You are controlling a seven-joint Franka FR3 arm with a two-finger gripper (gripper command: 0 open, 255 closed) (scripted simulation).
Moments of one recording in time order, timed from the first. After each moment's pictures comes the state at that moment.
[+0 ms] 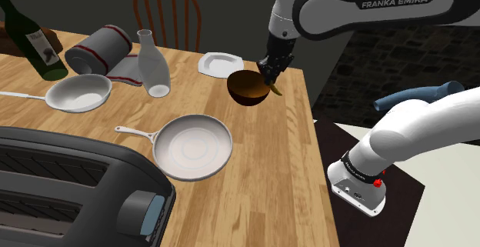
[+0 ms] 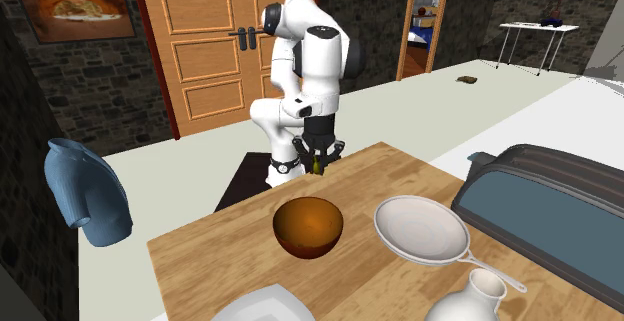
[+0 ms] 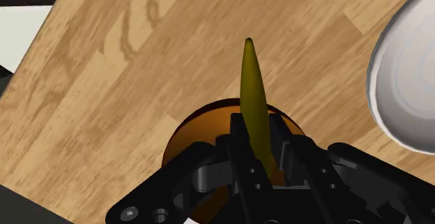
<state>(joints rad) -0.05 -0.51 0.40 -2.39 0.17 1.92 0.40</state>
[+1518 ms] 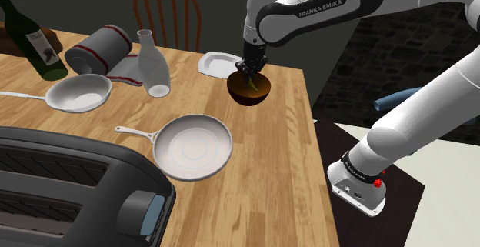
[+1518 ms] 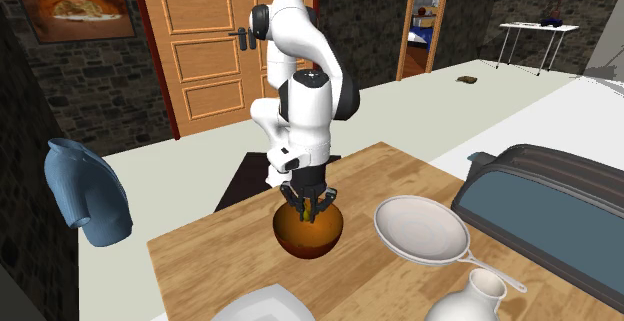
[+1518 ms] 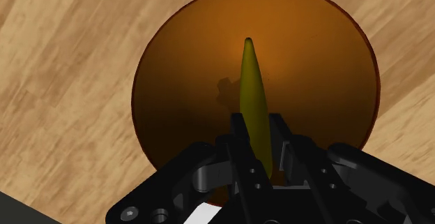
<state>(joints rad) -0.14 -0.14 0.43 -2.24 0.03 2.13 0.42</state>
